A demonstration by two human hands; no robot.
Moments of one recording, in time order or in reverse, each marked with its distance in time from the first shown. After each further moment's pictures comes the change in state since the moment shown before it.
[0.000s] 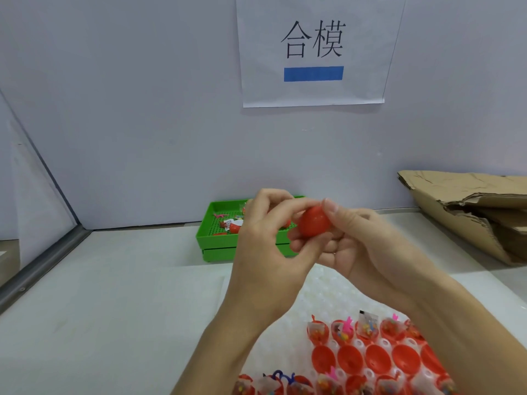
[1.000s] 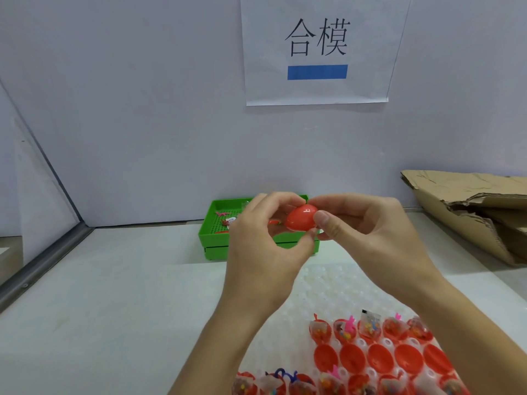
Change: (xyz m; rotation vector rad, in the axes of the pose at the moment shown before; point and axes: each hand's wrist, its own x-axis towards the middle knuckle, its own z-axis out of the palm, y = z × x) left_hand 0.003 0.000 -0.005 -0.030 0.033 -0.124; right_hand -0.002 0.001 0.001 -0.672 0.268 -0.329
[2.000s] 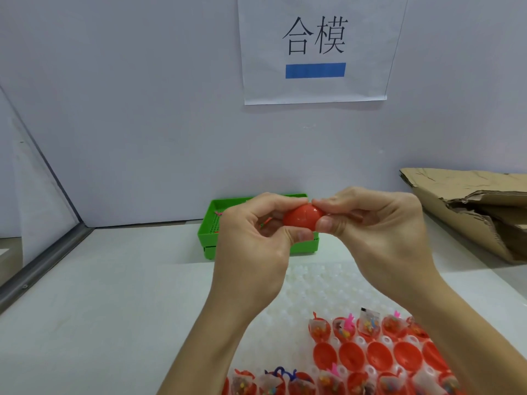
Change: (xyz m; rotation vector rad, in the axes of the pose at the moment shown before) left_hand 0.003 0.011 -0.009 -0.271 -0.049 -0.086; right_hand -0.001 -0.007 0.006 0.114 0.117 -0.233
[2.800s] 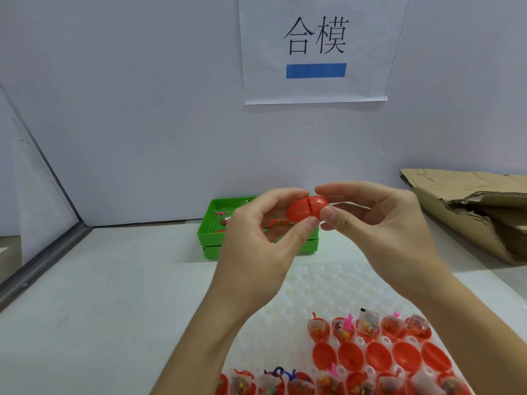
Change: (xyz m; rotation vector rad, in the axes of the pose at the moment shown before) left_hand 0.002 -0.005 -0.003 -0.007 -0.100 -0.039; right_hand 0.004 -0.002 -0.010 0.018 -0.061 0.142
